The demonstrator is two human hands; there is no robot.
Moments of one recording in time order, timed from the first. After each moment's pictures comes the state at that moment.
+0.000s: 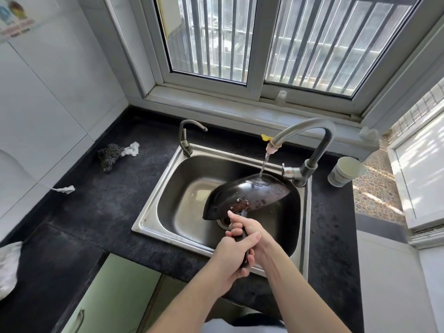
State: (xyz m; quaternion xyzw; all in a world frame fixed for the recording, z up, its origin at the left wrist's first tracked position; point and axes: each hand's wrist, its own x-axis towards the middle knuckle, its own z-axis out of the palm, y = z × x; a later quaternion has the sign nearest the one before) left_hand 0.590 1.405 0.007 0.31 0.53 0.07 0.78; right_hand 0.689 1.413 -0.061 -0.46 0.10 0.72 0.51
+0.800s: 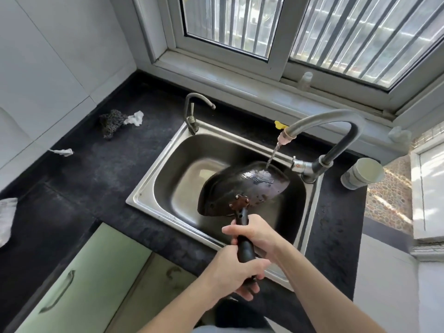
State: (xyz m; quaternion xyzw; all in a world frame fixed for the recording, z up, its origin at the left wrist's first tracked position) left_hand 0.591 1.383 -0.011 0.45 0.51 -0.01 0.74; right_hand 0.726 1.398 -0.054 -0.59 -0.24 0.70 0.32
